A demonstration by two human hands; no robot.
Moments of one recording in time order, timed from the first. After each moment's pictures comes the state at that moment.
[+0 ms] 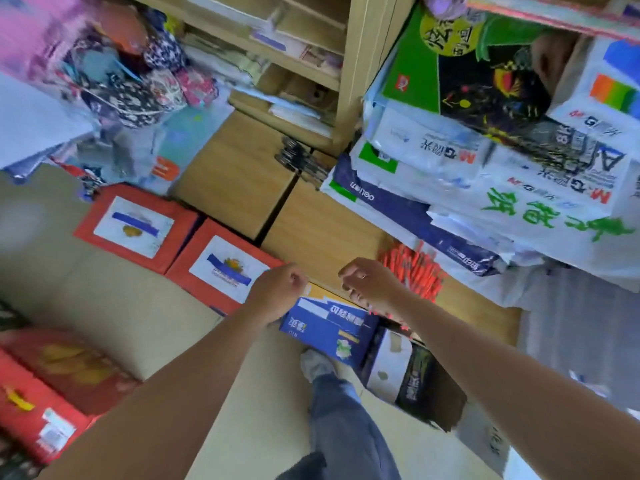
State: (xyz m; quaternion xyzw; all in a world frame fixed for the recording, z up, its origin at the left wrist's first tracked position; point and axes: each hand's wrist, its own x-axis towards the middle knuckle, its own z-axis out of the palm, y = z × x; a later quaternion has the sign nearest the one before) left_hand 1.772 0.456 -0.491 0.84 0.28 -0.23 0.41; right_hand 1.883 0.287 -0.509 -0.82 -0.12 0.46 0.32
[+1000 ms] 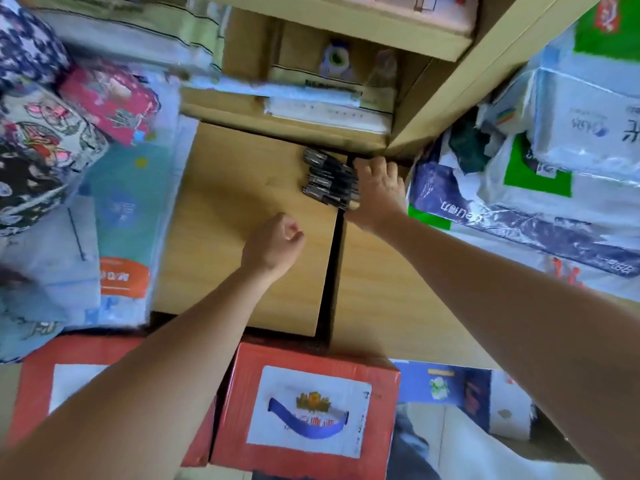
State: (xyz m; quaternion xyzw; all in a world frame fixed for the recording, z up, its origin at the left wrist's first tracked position) left_hand 1.970 0.713 -0.682 0.85 0.21 -0.24 0.41; right_hand 2.071 0.553 -0.667 -0.97 -0.11 0.22 0.04
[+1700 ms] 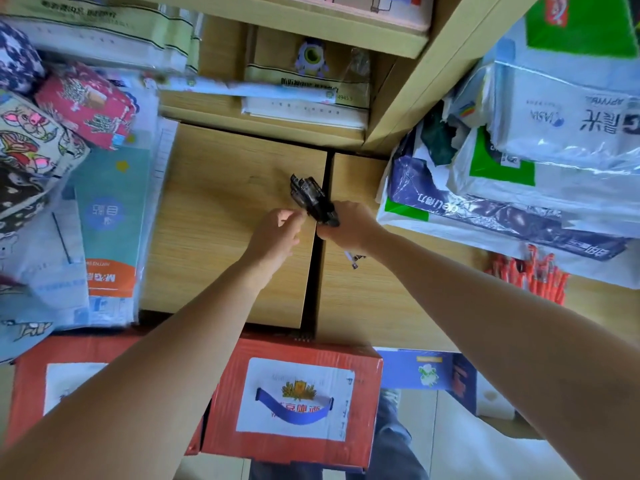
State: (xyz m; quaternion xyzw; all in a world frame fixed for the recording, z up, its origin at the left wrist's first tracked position) left_hand 1.980 0.683 -0.655 0.72 0.29 -0.25 0.58; right_hand 2.037 0.546 -0.658 -0.89 -0.08 0.37 0.23
